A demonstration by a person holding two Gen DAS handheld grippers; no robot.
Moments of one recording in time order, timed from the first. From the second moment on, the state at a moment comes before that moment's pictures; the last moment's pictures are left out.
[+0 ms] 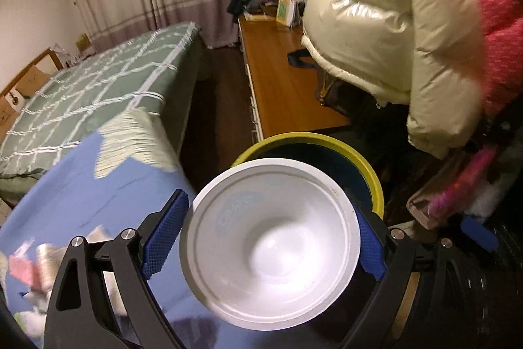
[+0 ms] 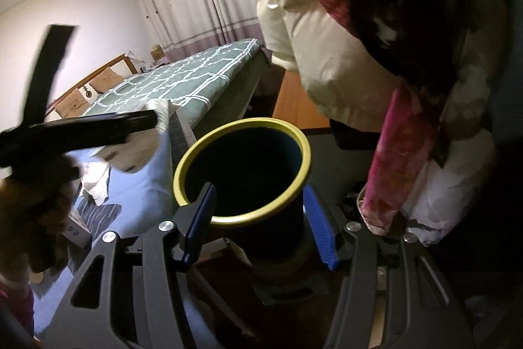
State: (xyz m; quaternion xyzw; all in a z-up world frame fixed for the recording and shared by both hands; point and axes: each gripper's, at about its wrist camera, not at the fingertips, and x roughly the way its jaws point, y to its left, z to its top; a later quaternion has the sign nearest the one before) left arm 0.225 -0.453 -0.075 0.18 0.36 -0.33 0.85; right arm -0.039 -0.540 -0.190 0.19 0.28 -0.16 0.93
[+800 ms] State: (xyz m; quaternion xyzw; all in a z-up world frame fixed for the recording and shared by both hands) left arm 0.170 -0.270 -0.019 0.06 0.33 -0.21 0.92; right arm 0.000 -0.485 -0.201 0.18 0.32 -0.09 0.93
